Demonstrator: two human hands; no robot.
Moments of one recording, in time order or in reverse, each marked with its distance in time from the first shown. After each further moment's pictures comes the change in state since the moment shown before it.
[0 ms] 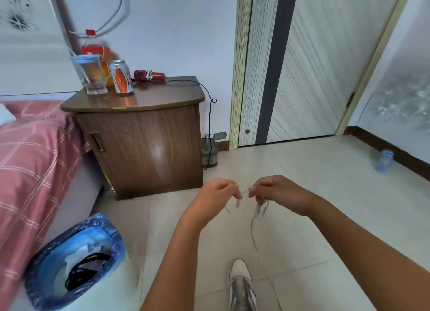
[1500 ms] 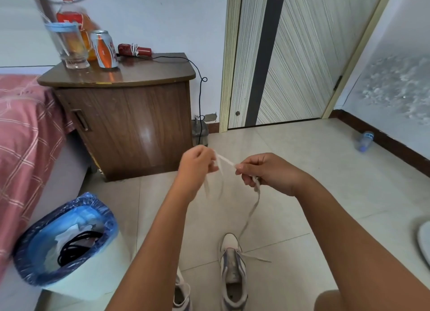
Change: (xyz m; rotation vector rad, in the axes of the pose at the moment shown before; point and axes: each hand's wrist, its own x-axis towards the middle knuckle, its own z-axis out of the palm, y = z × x) left_hand 0.001 -0.007 -0.013 -0.371 0.282 0.024; right_hand -0.028 -0.027 0.022 0.163 0.020 0.059
